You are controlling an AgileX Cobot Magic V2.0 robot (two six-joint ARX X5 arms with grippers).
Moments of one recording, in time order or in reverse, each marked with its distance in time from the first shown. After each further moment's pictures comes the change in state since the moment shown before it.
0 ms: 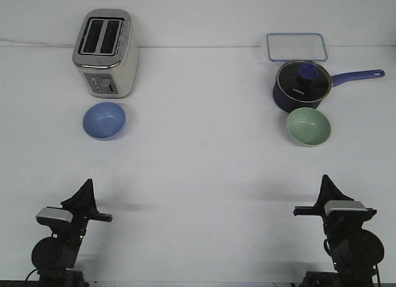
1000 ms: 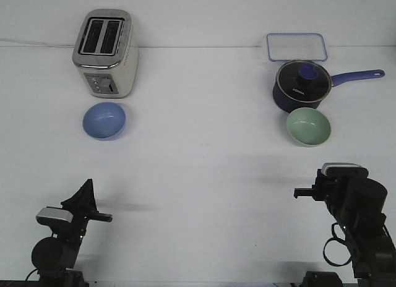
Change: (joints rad) left arm 0.000 0.000 0.000 0.000 0.000 0.000; right arm 0.000 0.461 0.404 -0.406 -0.029 0.000
